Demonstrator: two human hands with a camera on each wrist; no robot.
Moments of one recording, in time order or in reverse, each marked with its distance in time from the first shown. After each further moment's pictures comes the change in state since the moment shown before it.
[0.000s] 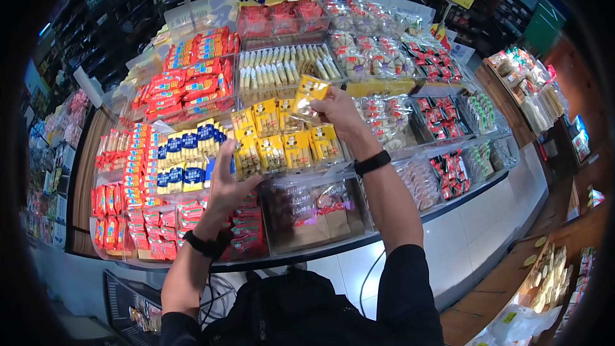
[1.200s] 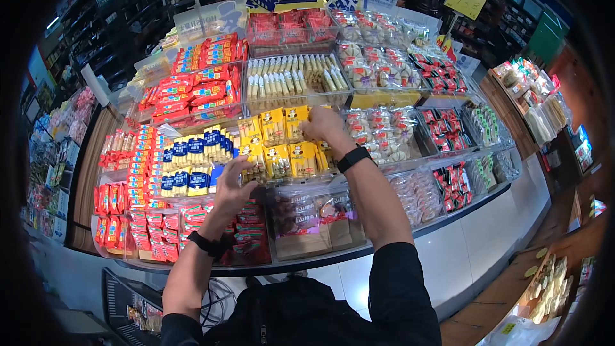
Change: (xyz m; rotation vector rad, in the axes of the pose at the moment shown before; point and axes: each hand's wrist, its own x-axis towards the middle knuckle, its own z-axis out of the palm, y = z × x) left_hand -0.003 -0.030 0.004 -0.008 -0.043 -0.054; right_hand 0.041 0.029 0.023 -1.176 0.012 -0.112
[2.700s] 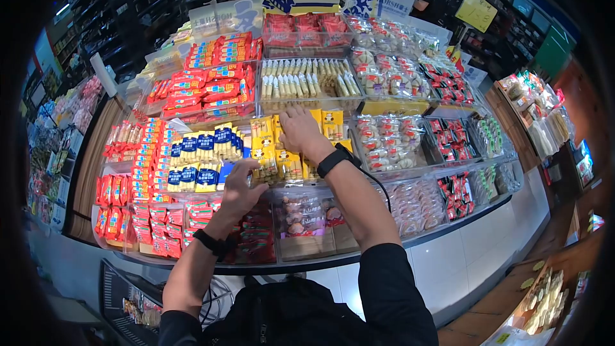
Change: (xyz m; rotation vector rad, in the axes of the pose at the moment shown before) left_hand -0.004 0.007 -0.005 0.005 0.031 -0.010; right_hand 0.008 -0.060 0.048 -0.278 0.140 -0.547
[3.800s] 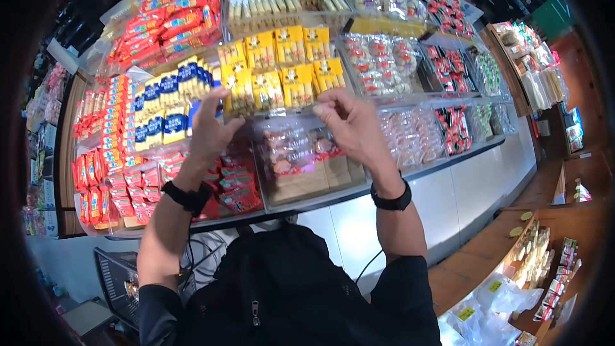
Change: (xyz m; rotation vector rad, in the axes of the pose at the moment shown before) left_hand -0.001 -0.027 0.008 0.062 -0.012 0.050; right_hand -0.179 -0.048 -0.084 0.965 0.210 0.573
